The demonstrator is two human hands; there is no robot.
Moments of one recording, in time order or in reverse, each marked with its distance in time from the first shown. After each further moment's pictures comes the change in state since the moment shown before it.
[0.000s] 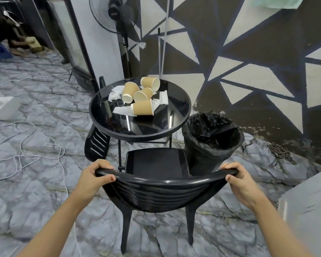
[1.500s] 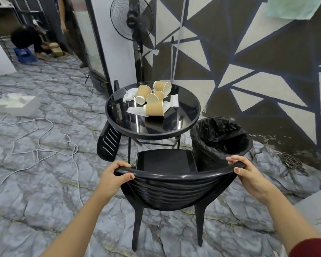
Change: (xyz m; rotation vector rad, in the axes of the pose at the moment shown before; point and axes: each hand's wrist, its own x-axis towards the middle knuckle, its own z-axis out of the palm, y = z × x) left_hand -0.033 -0.011 0.017 0.073 0.061 -0.072; right_hand 0.000 -0.027 -0.003 -0.104 0.009 0.115
